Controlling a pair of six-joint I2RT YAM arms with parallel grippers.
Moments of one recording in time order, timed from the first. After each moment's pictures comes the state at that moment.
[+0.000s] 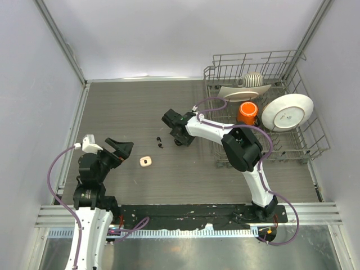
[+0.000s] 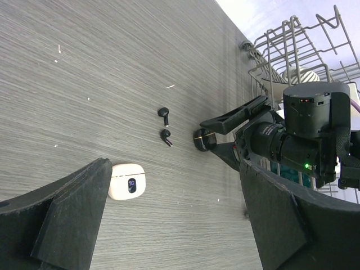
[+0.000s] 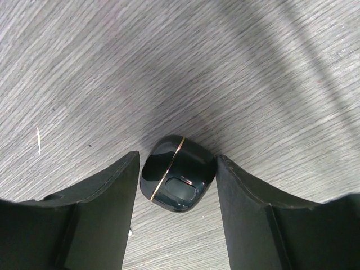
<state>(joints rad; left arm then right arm) 0.02 0.31 0.37 -0.35 0.21 -0.79 0.83 2.17 1.66 -0.77 0.45 1.42</state>
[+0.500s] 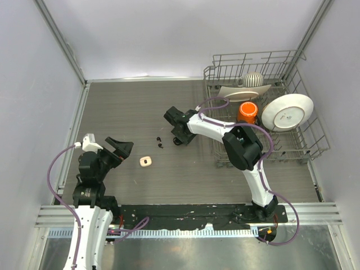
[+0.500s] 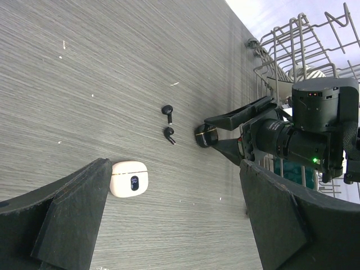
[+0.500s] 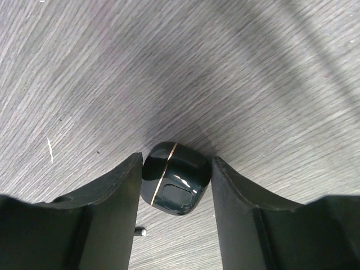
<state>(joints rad) 0.02 0.35 0.39 -0.37 0.20 -0.78 0.79 2.17 1.68 -0.79 0.38 1.49</state>
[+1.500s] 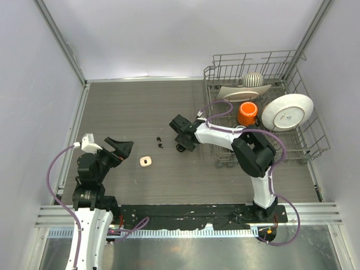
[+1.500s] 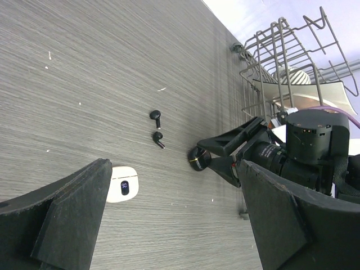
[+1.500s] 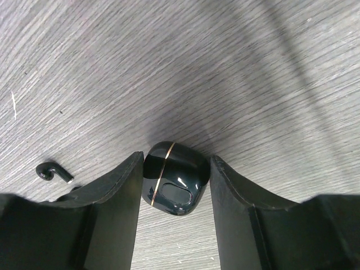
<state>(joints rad) 0.02 0.31 0.39 -0.36 0.22 -0.78 0.82 2.00 1.38 -0.58 0.37 1.38</state>
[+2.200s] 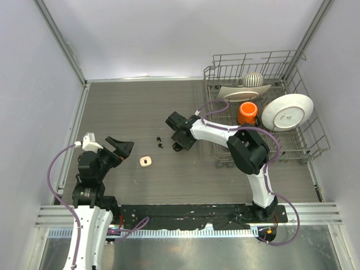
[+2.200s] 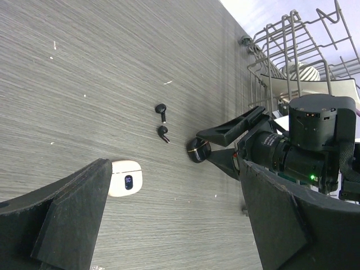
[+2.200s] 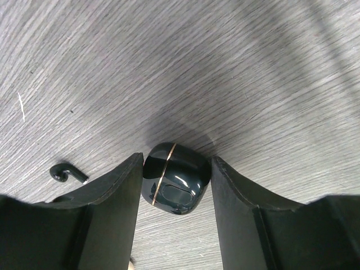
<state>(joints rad) 0.02 0.35 0.41 -0.38 0.23 -0.78 0.83 2.08 1.52 -0.69 0.33 1.44</state>
